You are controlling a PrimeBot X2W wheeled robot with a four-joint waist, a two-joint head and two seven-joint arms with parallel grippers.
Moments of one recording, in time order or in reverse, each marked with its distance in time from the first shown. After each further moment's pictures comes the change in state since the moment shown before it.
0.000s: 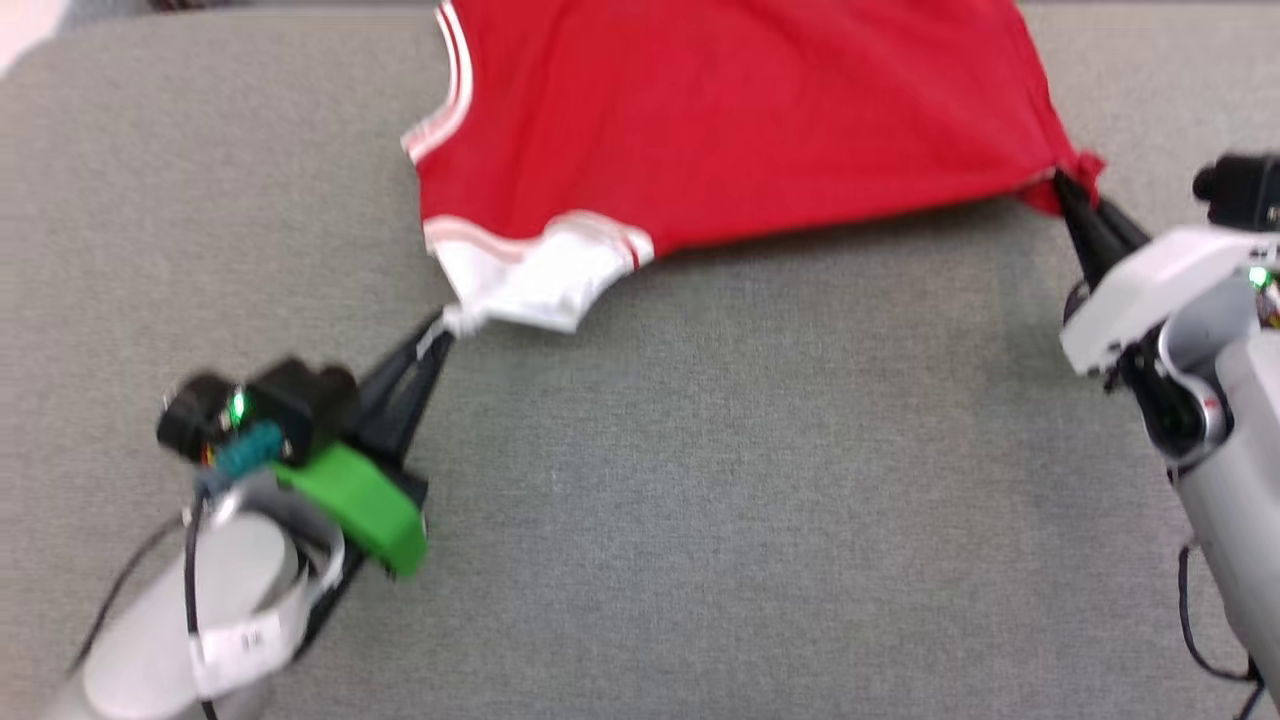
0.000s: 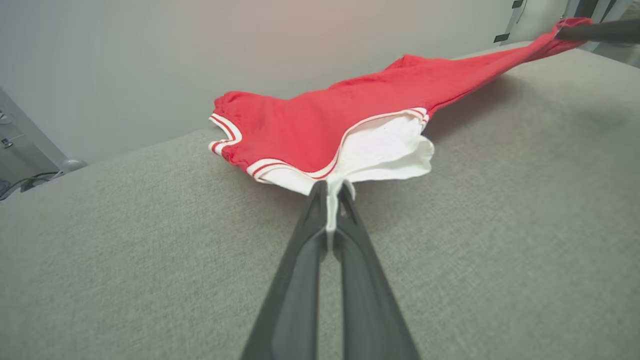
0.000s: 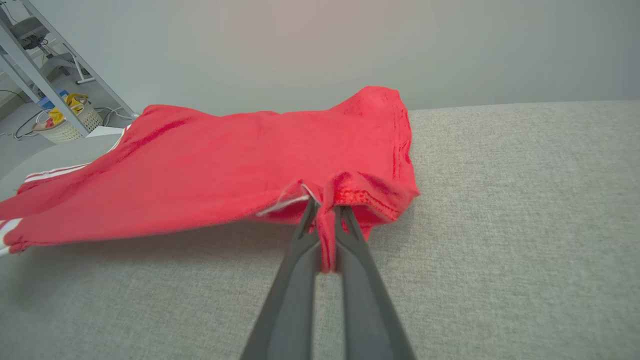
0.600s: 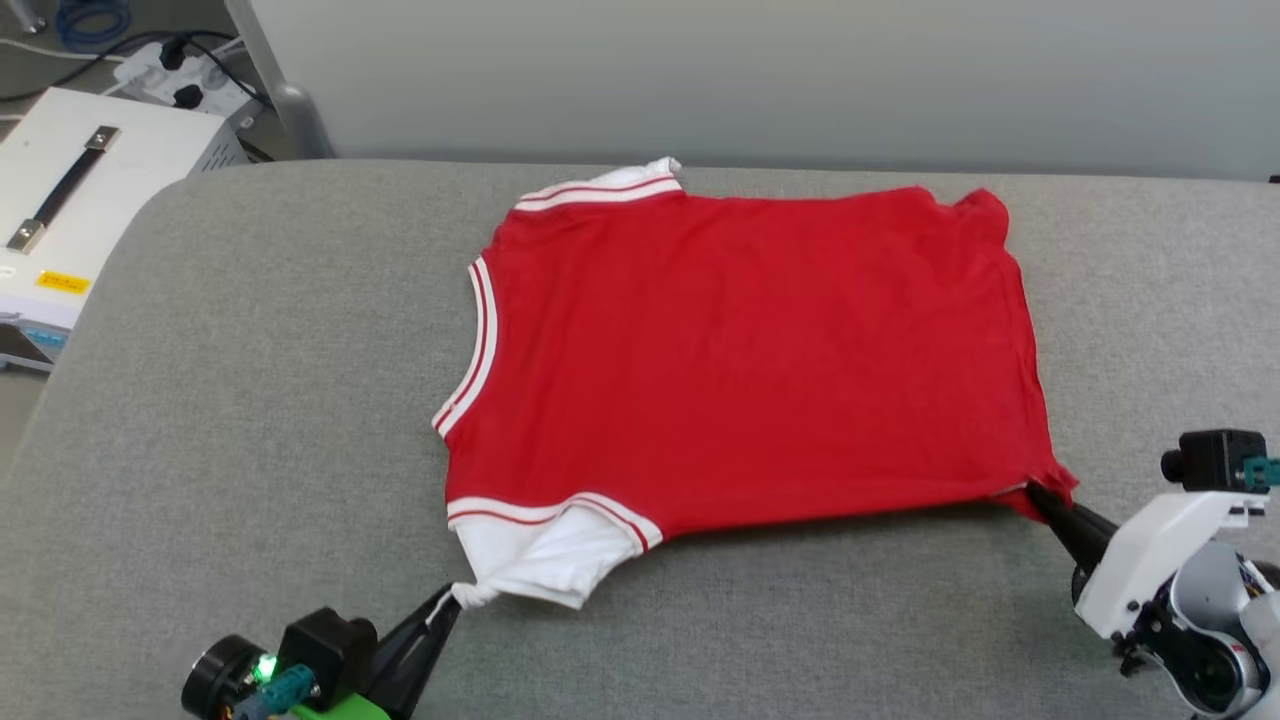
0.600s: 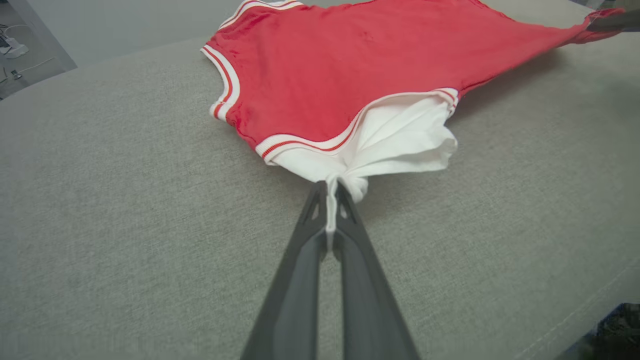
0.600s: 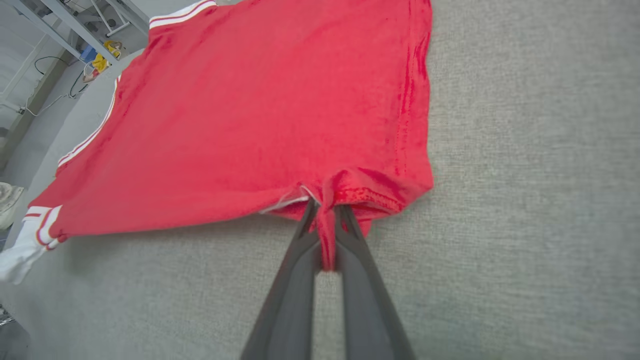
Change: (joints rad) left arm 0.380 0.058 -0.061 -0.066 -0.023 0.055 0.000; right arm 0.447 -0.105 0.041 -0.204 0.263 0.000 0.211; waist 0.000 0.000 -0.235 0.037
